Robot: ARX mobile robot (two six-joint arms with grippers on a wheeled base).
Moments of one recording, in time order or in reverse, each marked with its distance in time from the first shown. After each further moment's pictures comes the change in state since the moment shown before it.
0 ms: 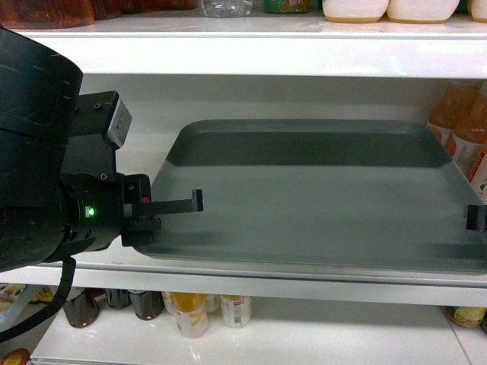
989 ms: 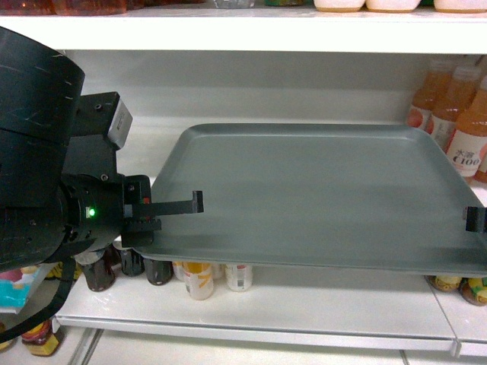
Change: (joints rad) left arm 0.000 0.000 0.000 -0.004 -0.005 0.000; right arm 0.000 0.000 0.000 -0.005 0.000 0.007
